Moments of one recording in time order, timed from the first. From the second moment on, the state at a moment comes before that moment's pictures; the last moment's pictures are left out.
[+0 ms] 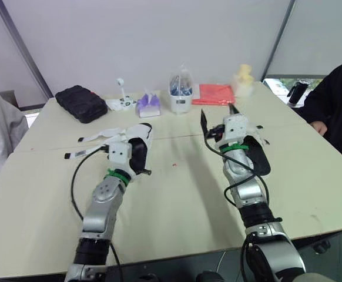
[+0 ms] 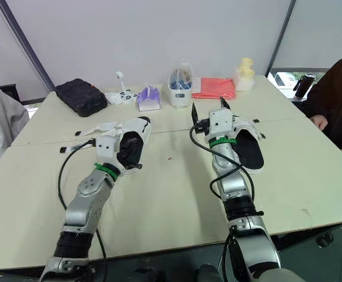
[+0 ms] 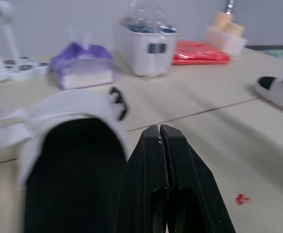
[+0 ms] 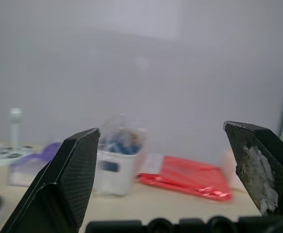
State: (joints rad) left arm -0.31 0.14 0.08 -0.06 -0.19 0.25 -0.25; right arm -0.64 -0.18 -0.01 0.35 0.03 -0.24 0.08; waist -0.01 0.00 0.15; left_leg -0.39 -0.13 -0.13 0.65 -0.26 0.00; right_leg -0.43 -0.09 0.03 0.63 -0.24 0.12
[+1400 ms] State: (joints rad) left arm -1.09 0.35 -0.39 1.20 0.54 -0.22 -0.04; right arm -0.25 -0.16 0.11 -0.17 0.08 0.08 0.27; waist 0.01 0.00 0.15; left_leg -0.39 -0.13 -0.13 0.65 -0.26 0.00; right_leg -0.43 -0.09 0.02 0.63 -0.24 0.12
